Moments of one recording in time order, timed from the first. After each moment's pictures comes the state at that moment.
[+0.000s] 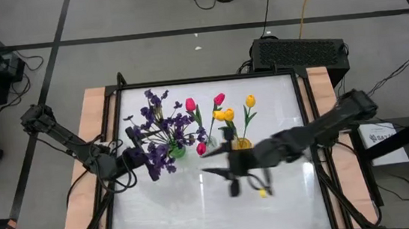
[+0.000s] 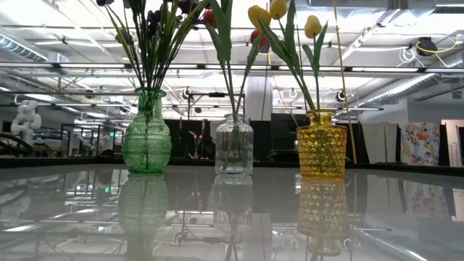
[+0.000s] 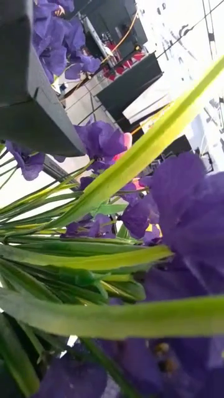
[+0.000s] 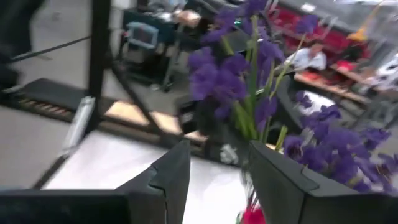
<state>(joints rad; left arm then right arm) -0.63 0.99 0.68 0.24 -1.08 0.32 0.41 1.56 1.38 0.03 0.43 -0.20</state>
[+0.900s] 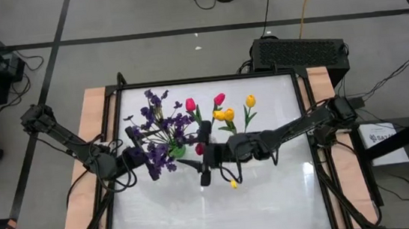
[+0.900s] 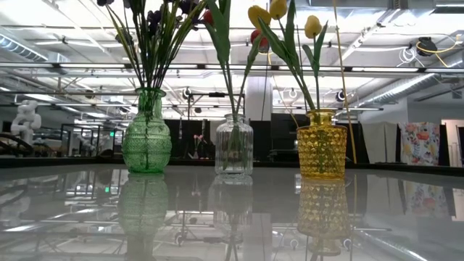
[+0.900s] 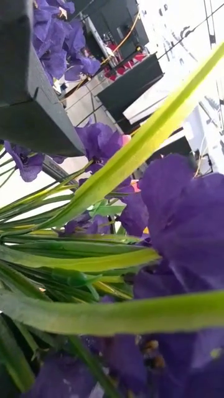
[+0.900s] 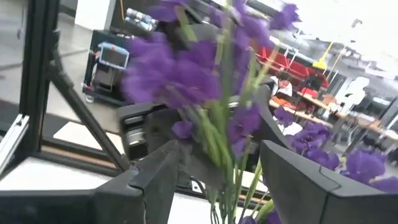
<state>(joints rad) -0.63 0.99 0.68 0.26 -1.08 0.32 0.27 1.78 1.38 0.43 0.37 -0.33</state>
